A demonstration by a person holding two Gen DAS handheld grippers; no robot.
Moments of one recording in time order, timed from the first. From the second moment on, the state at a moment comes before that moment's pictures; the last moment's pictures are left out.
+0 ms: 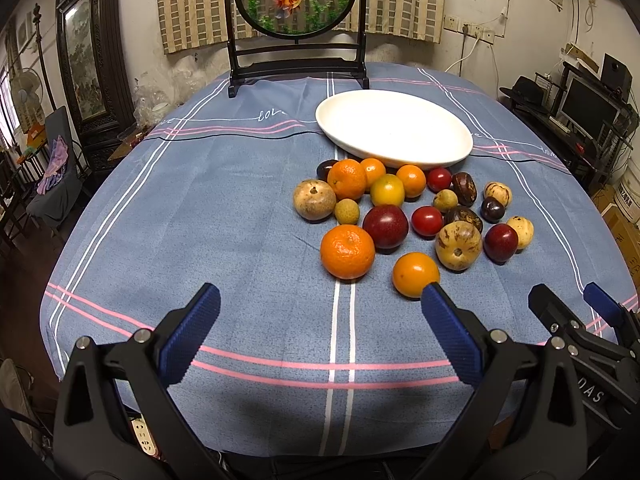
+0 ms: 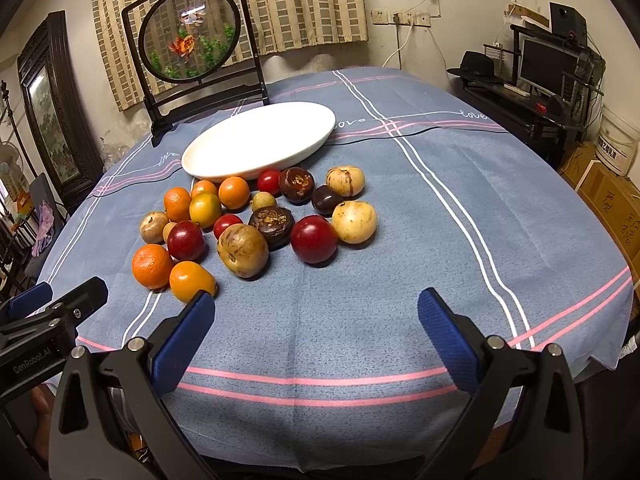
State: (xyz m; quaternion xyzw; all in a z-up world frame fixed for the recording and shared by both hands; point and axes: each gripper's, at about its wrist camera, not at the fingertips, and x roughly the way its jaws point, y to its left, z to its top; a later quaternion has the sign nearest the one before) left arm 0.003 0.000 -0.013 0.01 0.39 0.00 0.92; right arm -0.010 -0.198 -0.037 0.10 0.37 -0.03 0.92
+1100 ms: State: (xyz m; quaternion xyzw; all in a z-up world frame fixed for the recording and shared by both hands) left arm 0.043 0.025 -0.062 0.02 0.46 -0.02 0.89; right arm 0.008 -0.223 -0.069 0.11 0.39 0.00 0.91
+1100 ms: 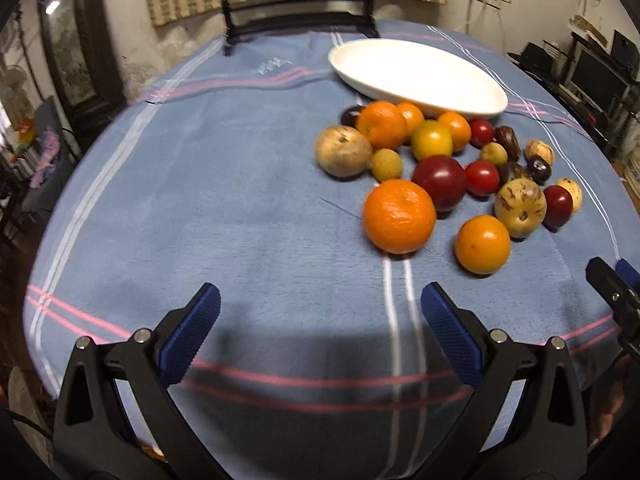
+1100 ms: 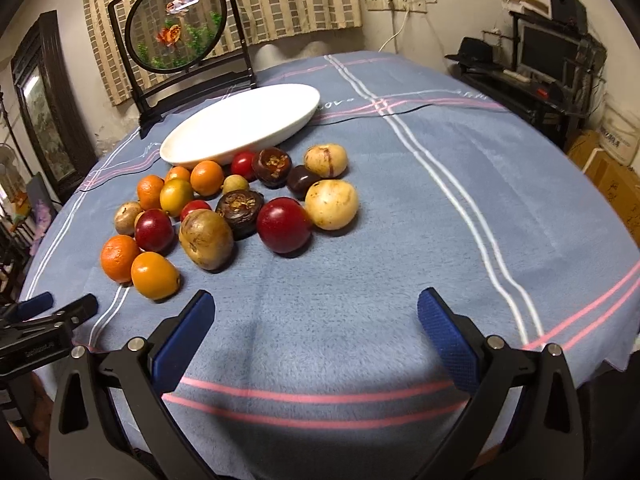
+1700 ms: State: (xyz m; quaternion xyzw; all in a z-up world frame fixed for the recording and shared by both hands) left arm 0.105 -0.004 -0.078 0.04 0.48 -0.07 0.87; right arm 0.042 -0.252 -0.078 0.18 0.40 0.04 0.90
